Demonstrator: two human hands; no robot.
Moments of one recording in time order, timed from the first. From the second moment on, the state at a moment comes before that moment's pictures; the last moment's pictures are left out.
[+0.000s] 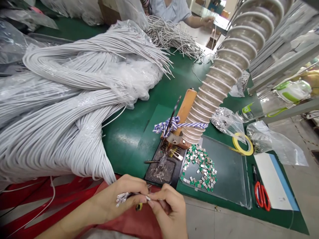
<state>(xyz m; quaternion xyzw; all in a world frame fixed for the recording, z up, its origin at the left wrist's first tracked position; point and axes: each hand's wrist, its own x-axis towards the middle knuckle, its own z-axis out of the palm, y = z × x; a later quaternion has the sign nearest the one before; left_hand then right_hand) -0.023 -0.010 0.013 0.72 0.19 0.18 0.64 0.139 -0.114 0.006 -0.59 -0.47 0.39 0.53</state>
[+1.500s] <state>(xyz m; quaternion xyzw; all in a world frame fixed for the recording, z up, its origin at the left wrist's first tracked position) -0.005 0.009 0.006 0.67 0.24 0.25 0.66 0.199 -0.111 0.004 -0.80 -0.32 0.20 0.47</state>
